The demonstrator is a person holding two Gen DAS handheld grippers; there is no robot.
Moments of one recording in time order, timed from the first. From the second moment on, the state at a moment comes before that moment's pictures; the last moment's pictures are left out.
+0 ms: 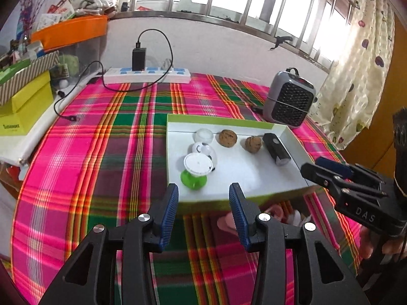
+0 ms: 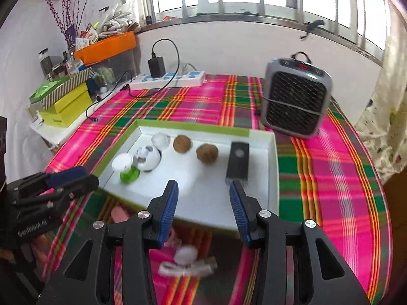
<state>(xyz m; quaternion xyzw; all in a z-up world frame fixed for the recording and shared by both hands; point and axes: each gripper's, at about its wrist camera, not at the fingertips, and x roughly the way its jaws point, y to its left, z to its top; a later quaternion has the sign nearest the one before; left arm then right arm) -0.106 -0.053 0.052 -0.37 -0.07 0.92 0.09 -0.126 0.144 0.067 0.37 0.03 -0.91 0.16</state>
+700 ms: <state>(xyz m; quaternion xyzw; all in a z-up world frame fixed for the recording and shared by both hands) -0.097 -0.020 0.034 -0.42 -0.08 0.90 0.09 -0.080 0.160 0.023 0.41 -0.01 -0.90 0.10</state>
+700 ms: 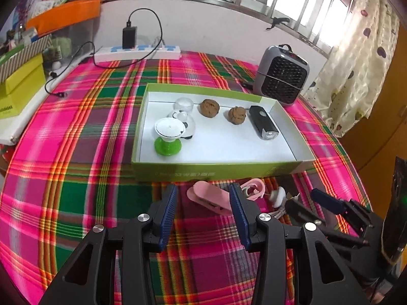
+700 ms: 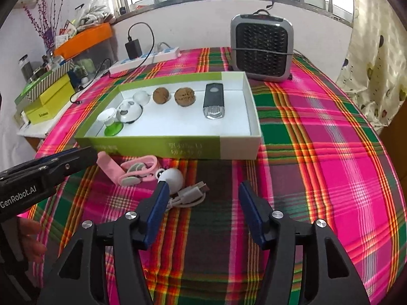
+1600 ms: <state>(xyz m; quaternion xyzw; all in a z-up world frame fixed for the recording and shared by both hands) -0.102 -0.017 0.021 -0.46 -0.07 0.88 0.08 -0.074 0.177 0.015 0.44 0.05 -0.90 0.04</state>
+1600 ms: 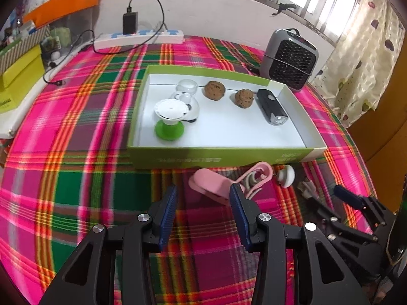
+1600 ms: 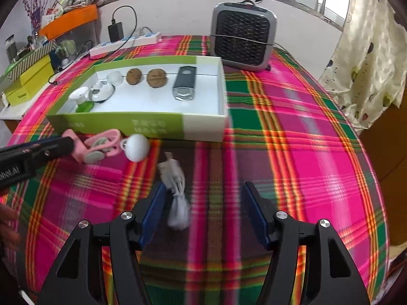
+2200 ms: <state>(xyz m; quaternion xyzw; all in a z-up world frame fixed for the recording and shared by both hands) -0.097 -0.024 0.021 -0.46 -0.10 0.88 0.08 -0.075 0.164 0.013 0.42 0.09 -0.90 0.11</state>
